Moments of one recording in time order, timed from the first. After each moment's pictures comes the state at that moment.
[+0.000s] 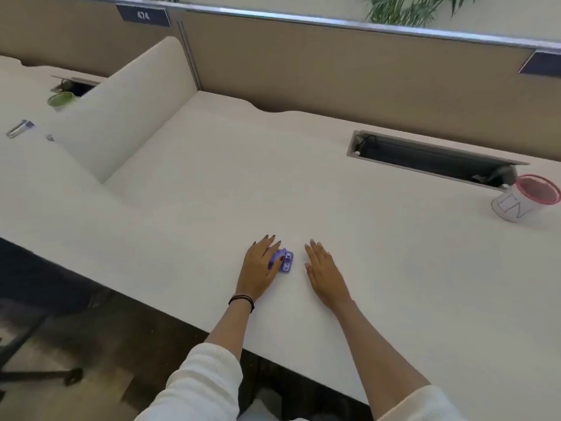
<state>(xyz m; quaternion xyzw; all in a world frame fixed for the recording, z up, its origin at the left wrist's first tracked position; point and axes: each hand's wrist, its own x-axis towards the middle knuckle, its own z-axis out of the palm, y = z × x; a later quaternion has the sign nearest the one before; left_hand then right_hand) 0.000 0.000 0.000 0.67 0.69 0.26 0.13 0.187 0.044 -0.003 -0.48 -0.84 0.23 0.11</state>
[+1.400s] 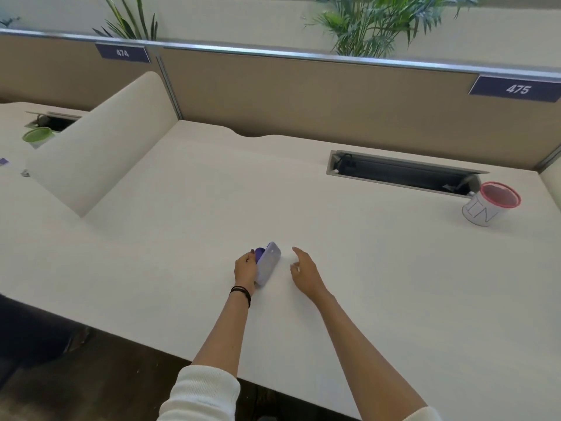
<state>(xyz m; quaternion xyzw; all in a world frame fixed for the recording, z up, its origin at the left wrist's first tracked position) 0.001 0.062 0.021 0.21 0.77 0.41 0.43 0.153 0.073 0.033 -0.56 -0.67 0.46 0.19</state>
